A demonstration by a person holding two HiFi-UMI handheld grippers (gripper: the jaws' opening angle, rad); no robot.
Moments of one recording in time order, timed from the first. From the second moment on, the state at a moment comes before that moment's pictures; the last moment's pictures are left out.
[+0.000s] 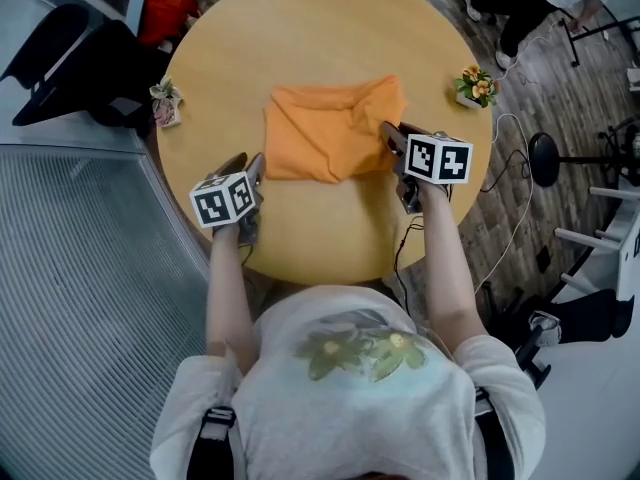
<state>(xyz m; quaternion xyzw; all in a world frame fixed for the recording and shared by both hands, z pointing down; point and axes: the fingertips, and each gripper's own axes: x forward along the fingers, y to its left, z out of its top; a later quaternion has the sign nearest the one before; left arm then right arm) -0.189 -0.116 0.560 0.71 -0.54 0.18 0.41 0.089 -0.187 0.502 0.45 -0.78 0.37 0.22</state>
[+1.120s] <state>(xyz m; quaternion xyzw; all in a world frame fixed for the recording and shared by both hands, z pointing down) -0.168 -0.103 0.550 0.79 -0.41 0.19 0.41 -0.054 -0.107 0.554 0.41 -0.79 0.40 0.21</state>
